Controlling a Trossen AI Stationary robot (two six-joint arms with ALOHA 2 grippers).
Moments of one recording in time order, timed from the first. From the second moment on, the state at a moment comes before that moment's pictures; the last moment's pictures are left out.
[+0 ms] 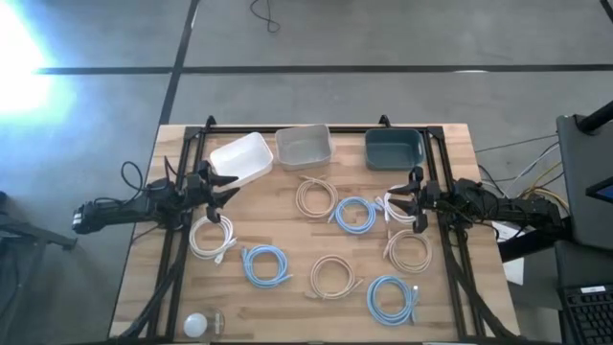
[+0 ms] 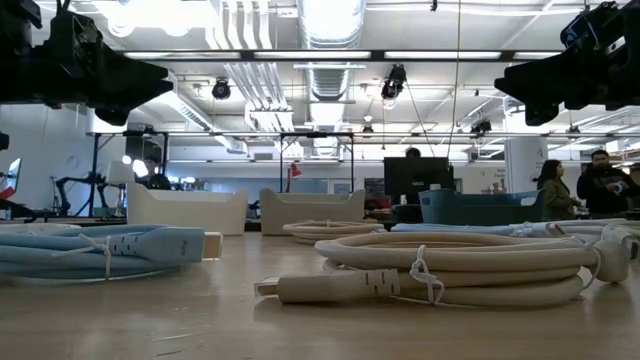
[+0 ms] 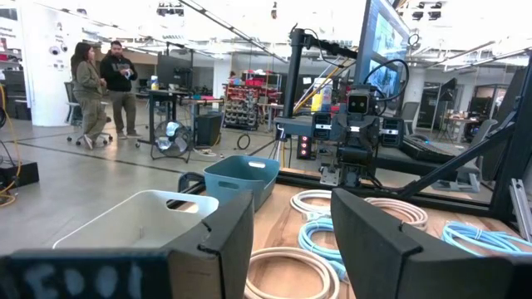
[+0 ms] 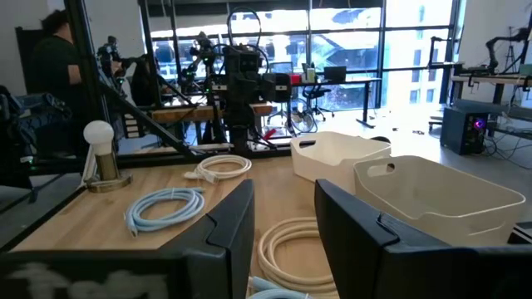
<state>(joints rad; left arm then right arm) 0.10 0.00 0.01 0.14 -0.18 -0.05 -0.07 0.04 0.01 0.11 0.00 0.09</state>
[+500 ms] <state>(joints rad) 0.10 0.00 0.01 0.14 -0.18 -0.05 -0.07 0.04 0.01 0.14 0.00 0.14</state>
